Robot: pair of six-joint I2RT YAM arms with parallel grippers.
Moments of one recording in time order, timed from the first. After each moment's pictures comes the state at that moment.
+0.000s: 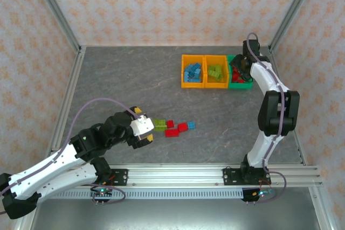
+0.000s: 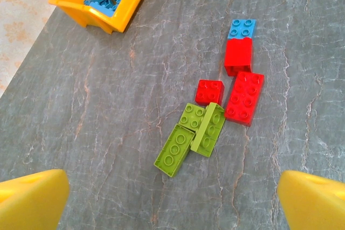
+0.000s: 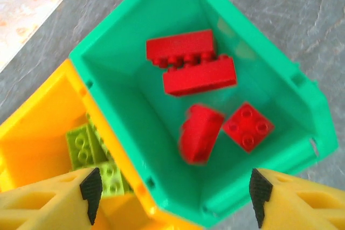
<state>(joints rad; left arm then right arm) -0.88 0.68 0.71 -0.70 -0.18 0.40 -0.01 1.80 1.47 -0.62 0.05 0.71</state>
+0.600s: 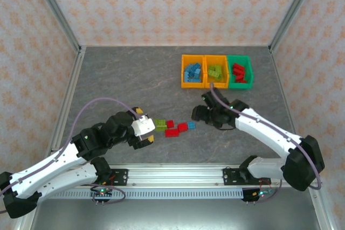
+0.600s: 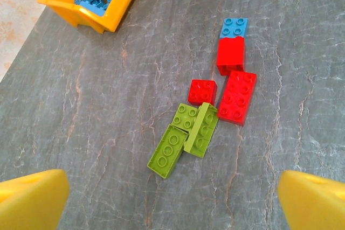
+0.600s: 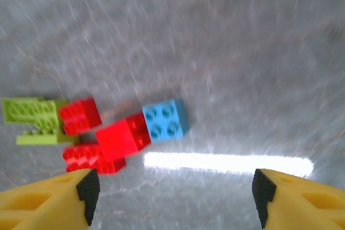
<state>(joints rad) -0.88 0.70 0.71 -0.69 -0.16 0.40 0.68 1.24 0.86 -0.75 -0.04 0.88</state>
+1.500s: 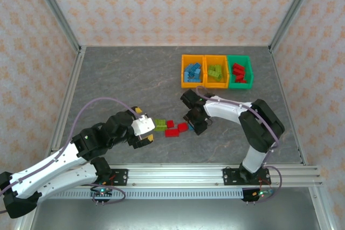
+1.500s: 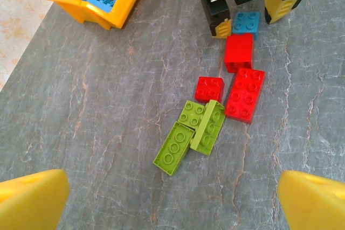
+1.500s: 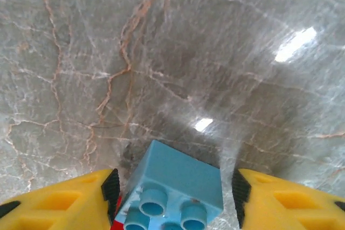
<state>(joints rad) -0.88 0.70 0.71 -0.69 -0.18 0.40 0.72 1.73 1.03 -0.73 -0.09 1.63</state>
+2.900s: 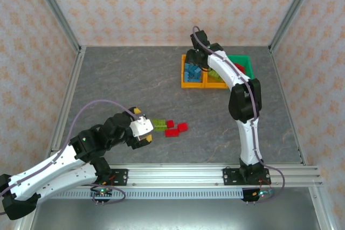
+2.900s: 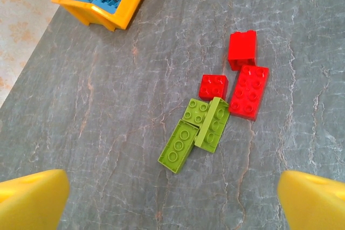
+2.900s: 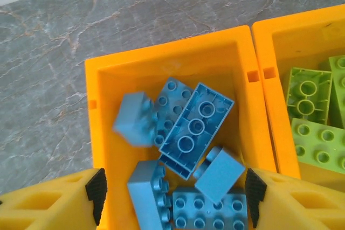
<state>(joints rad) -0.88 0.66 0.68 -0.69 -0.20 0.43 0.39 2.20 2.07 -0.83 0.10 0.55</state>
